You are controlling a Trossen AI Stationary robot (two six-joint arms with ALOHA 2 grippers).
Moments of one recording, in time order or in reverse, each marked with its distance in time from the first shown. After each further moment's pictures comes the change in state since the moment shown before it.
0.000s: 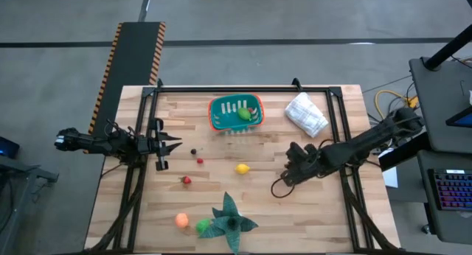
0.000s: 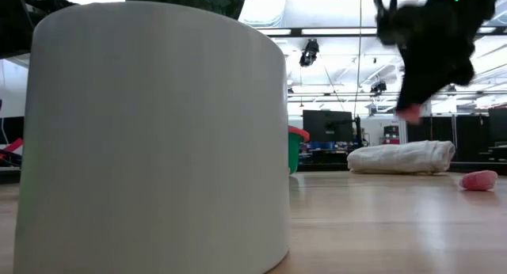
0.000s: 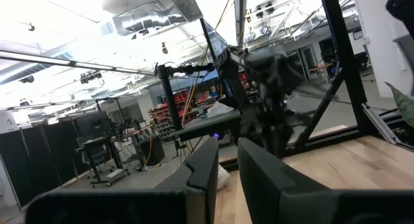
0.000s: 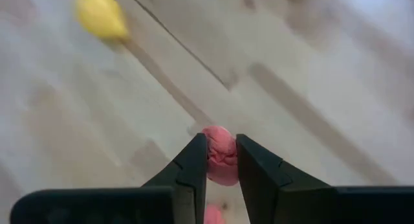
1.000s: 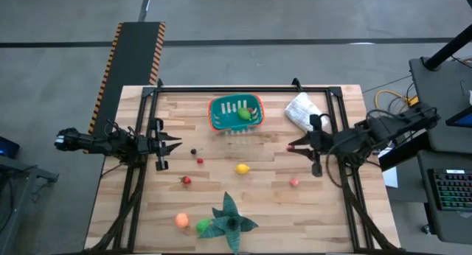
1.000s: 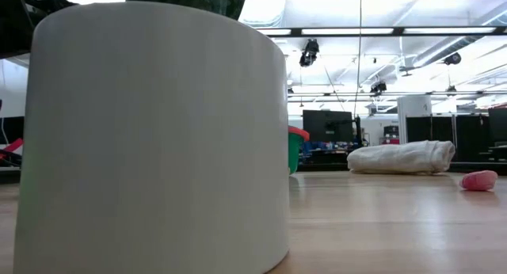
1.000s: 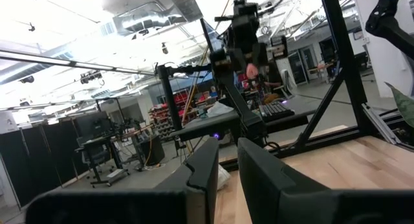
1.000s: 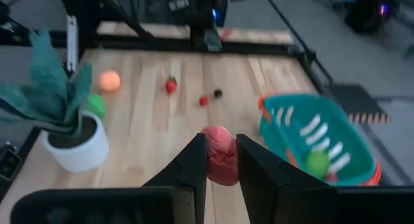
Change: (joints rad) left arm 0.000 0.000 0.000 0.000 0.000 0.000; right arm 0.000 -0.347 0.265 0.102 0.023 -0.971
